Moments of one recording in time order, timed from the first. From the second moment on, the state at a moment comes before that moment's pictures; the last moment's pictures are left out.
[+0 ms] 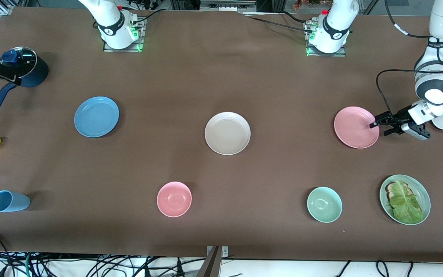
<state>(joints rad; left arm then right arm) 0.09 0.45 0.39 -2.20 -0.86 2.32 1.32 -0.03 -0.02 -0.13 -1.64 0.02 1.50 -0.09</state>
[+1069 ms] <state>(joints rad) 0.09 0.46 0.39 -2.20 -0.86 2.31 1.23 -0.03 -0.02 -0.13 -1.64 0.02 1.50 -0.09</state>
